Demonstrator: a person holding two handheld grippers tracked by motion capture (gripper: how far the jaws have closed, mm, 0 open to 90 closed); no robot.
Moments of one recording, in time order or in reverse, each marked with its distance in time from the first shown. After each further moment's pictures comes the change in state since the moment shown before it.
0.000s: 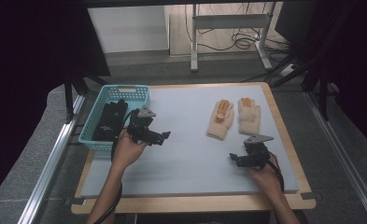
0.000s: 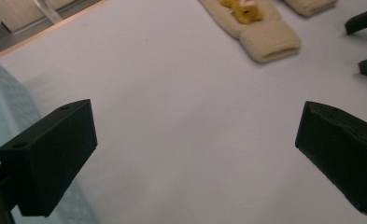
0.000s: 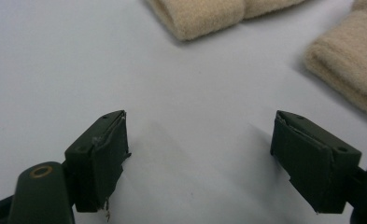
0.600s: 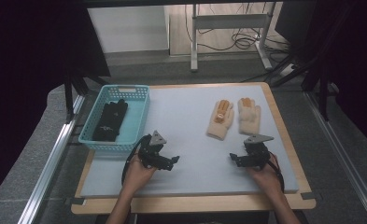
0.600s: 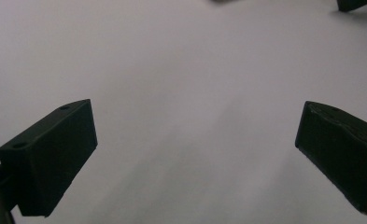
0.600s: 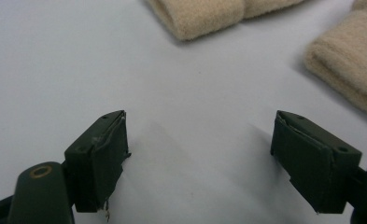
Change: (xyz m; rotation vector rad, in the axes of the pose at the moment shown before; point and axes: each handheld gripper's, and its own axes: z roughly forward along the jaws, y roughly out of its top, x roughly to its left) left arm -0.042 -0.062 0.036 0.033 -0.049 -0.006; right arm 0.000 0.000 0.000 -0.001 0.001 0.002
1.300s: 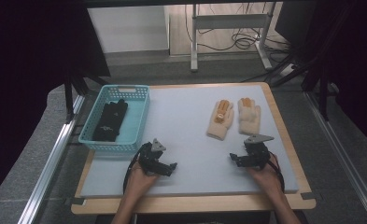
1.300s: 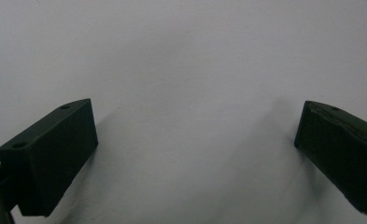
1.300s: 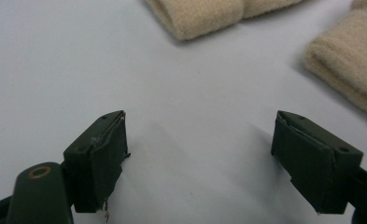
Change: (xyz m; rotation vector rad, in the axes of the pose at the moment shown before) left arm 0.002 -0.026 0.021 0.088 0.024 -0.040; right arm 0.000 0.000 0.000 0.002 -0.001 0.003
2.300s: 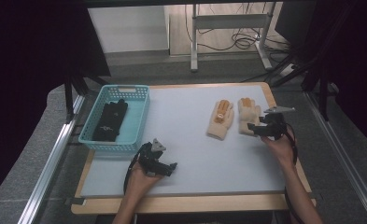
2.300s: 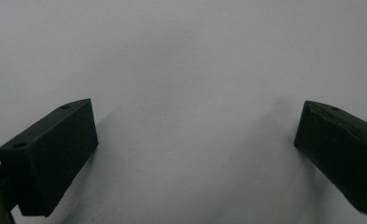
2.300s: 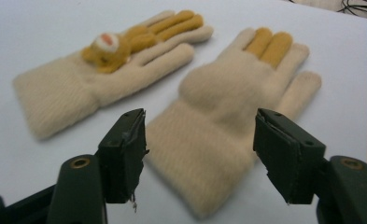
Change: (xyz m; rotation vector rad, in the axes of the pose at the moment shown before) left arm 0.000 0.000 0.000 -0.002 -0.001 -0.005; right arm -0.098 0.050 -0.007 -0.077 -0.088 0.115
